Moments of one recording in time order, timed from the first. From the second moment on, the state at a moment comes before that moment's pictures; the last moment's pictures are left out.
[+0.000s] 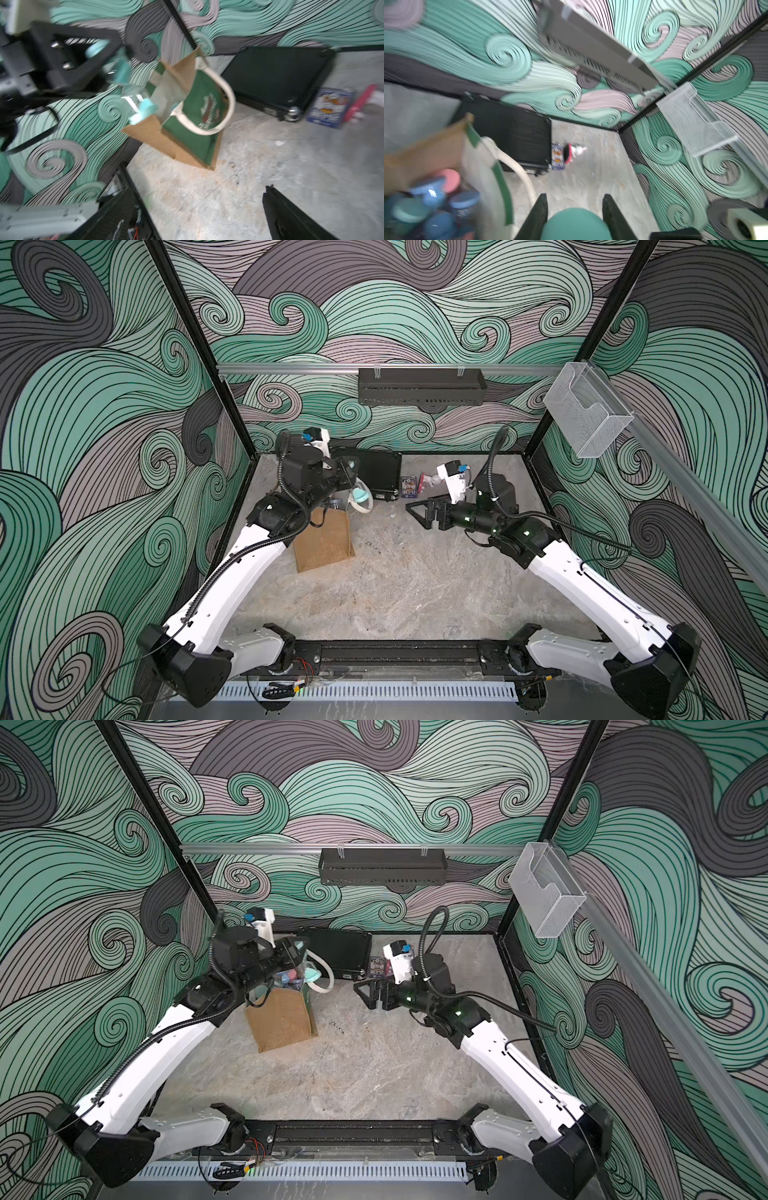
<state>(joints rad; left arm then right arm) -0.42 1.19 1.33 -0.44 -0.07 -0.54 0.56 1.14 1.09 -0.35 -0.32 0.42</state>
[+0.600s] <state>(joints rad) -0.22 1.48 1.23 -0.45 -0.23 -0.32 0.34 1.18 0.93 -0.27 -0.25 0.45</state>
